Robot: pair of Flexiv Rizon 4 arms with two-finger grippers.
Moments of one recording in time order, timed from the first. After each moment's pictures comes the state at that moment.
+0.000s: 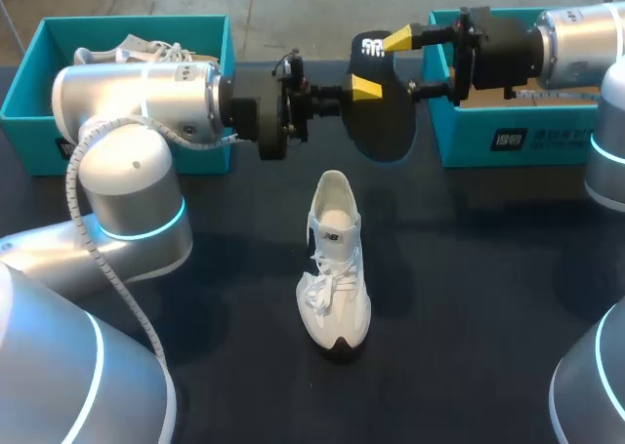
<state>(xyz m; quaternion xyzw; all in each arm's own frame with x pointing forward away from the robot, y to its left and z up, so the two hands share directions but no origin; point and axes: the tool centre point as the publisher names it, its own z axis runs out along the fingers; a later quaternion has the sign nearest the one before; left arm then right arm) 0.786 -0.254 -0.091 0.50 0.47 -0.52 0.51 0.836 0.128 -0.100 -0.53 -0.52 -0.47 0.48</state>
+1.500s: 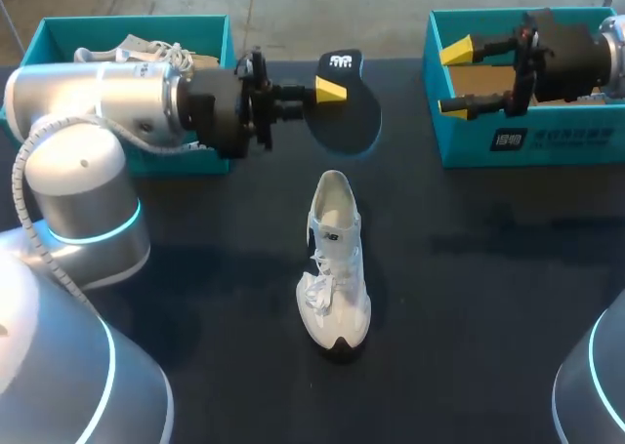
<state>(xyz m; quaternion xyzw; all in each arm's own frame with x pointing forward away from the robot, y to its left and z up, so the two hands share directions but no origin) 0.770 -0.214 -0.079 0.46 0.52 -0.56 0.45 0.797 0.064 -0.098 -0.50 -0.58 -0.49 0.42</state>
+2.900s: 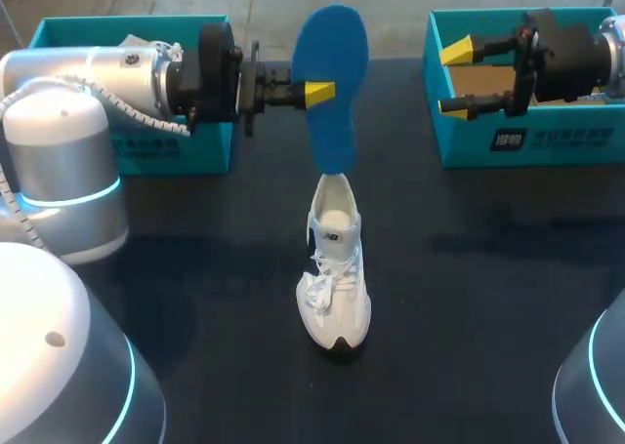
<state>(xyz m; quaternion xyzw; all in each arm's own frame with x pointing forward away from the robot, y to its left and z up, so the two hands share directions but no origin) 0.775 -0.201 -0.083 0.02 0.69 -0.72 0.00 0.797 0.064 -0.098 -0.50 -0.58 -0.49 0.42</state>
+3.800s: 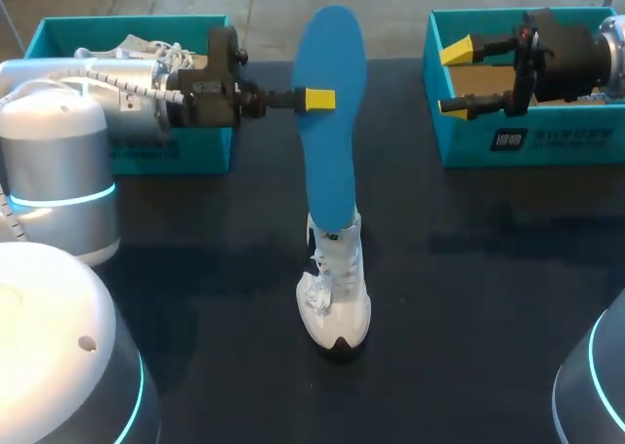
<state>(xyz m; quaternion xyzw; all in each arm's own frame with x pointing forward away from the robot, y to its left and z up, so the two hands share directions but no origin) 0.755 -0.201 -0.092 -0.29 0.65 -0.64 -0.29 0.797 0.064 -0.098 -0.50 -0.58 -0.49 0.42</state>
